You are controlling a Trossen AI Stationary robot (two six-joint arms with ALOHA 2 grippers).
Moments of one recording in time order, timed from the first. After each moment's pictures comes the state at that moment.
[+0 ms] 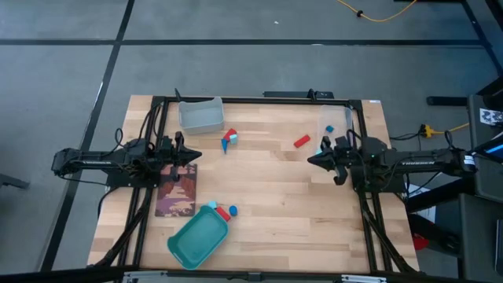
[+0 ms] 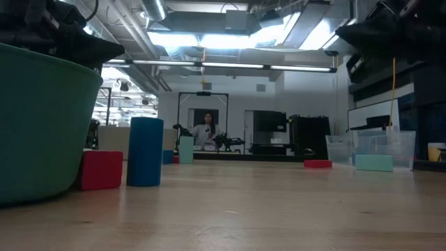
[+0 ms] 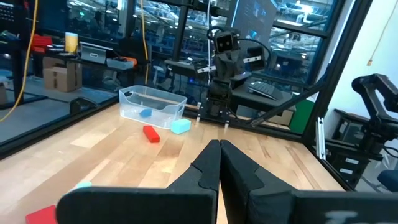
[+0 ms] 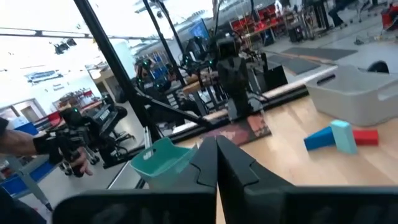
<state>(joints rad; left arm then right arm) 0.07 0.16 0.01 0.28 -0.04 -0.22 -0.09 0.50 0.12 0.49 -0.20 0.44</state>
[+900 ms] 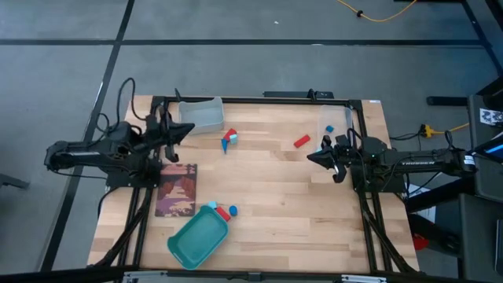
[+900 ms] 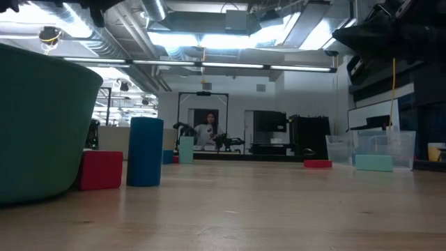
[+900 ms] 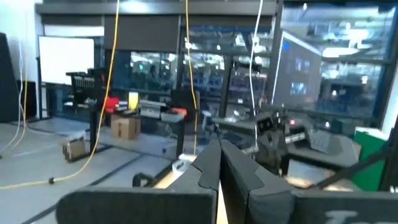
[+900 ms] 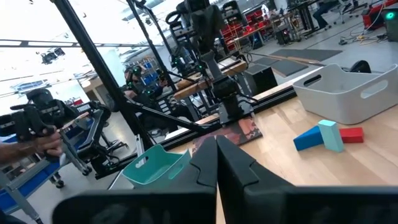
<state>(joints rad) 0.08 0.39 0.44 0.23 -0.27 -0.05 -0.09 0.50 0.12 0.48 -0.15 0.47</state>
